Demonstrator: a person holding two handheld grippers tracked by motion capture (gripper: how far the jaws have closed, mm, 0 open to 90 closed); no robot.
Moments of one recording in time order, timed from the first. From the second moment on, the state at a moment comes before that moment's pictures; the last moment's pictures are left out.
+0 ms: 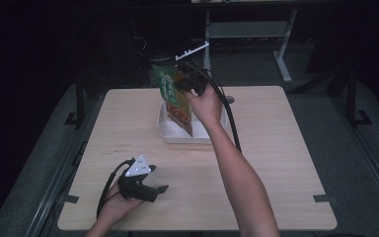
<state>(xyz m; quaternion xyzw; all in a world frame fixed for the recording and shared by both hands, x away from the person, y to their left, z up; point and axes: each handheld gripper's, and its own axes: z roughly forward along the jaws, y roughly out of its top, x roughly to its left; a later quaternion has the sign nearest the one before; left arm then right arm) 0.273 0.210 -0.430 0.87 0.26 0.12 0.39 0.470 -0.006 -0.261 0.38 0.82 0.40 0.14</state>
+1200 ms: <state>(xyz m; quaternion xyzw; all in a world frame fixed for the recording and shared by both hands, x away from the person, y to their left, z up) 0.274 0.211 -0.429 0.87 0.27 0.12 0.39 0.470 -0.002 -0.289 0.37 0.82 0.41 0.15</state>
